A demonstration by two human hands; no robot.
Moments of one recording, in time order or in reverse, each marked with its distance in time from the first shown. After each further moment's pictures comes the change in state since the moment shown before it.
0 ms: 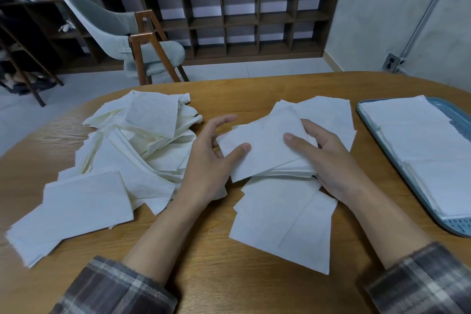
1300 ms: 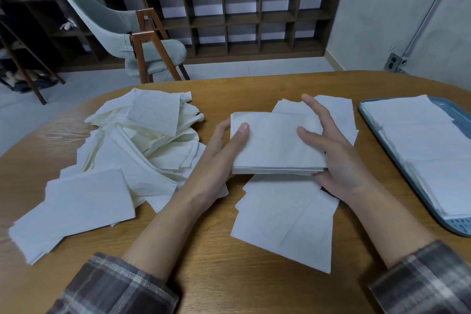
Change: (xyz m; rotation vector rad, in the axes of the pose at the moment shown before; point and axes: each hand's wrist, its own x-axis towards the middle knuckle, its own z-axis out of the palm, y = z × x) left_hand 0.001 0.001 0.003 -0.346 -0.233 -0.276; right_hand 0.001 -0.003 -0.001 0.286 -0.054 0.037
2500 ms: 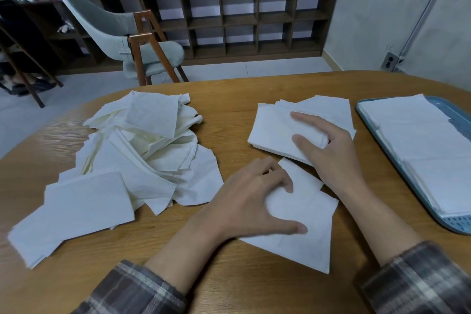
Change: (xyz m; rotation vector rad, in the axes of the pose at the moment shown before) left_hand -0.013 -0.034 0.024 1.055 -0.323 0.500; right_hand 0.011 0.020 -0.014 -0.633 0.306 -0.325
